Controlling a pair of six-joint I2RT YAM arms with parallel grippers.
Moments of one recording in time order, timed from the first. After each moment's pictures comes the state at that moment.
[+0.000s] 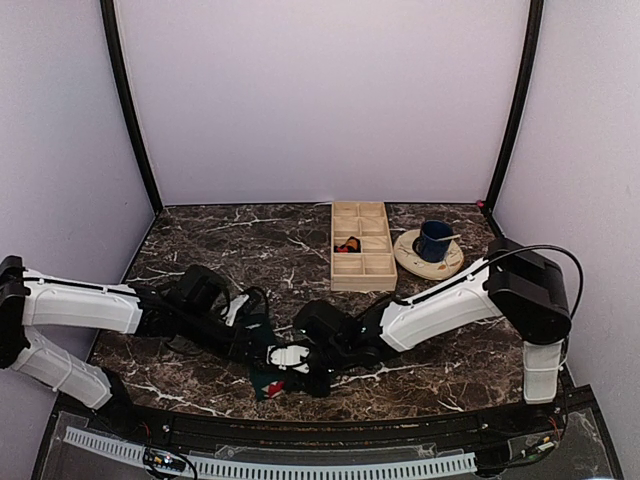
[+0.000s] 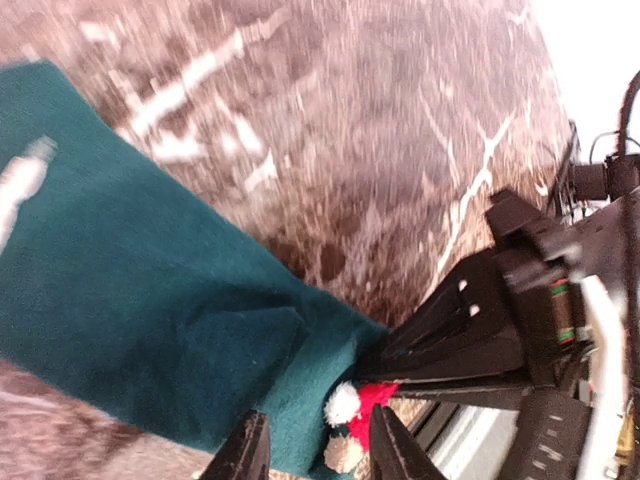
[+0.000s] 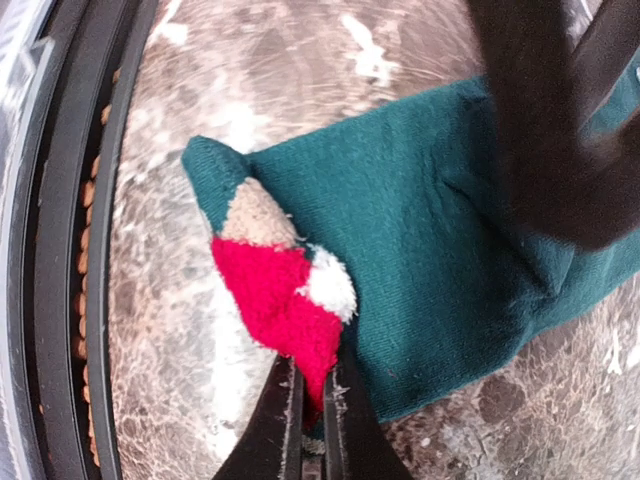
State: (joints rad) left arm -0.78 1.33 0.57 -0.20 0.47 -0.54; right arm 1.24 2.01 1.15 -0.05 -0.30 -0.25
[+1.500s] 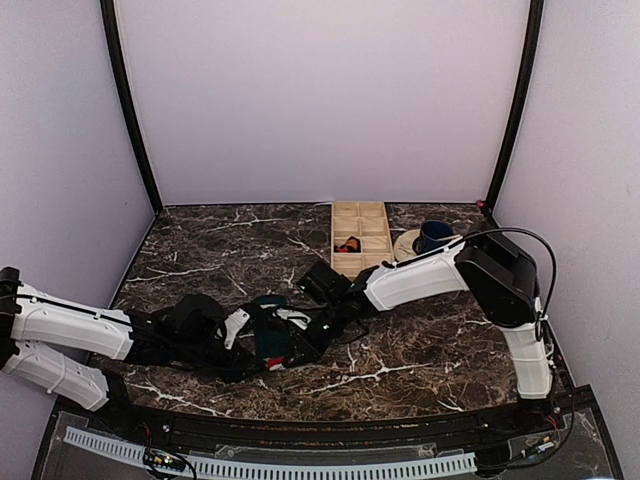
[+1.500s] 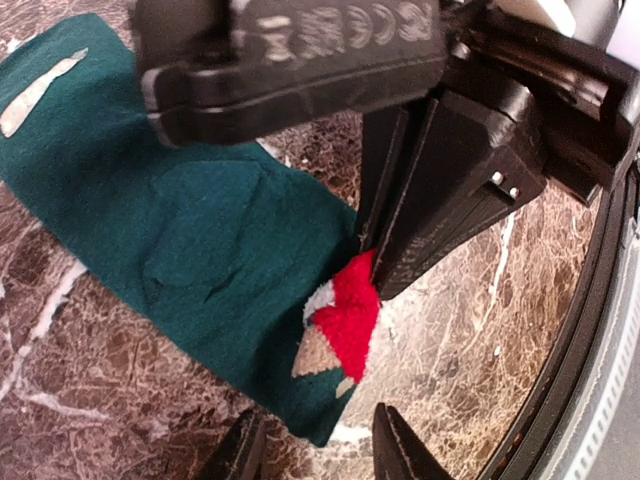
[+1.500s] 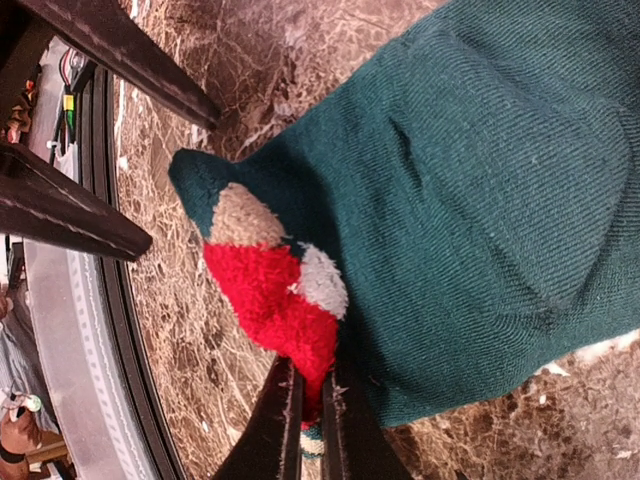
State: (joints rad) left arm -0.95 1.21 0.41 -0.04 0.14 -0.37; right arm 1.04 2.18 1.41 -0.27 -0.67 0.12
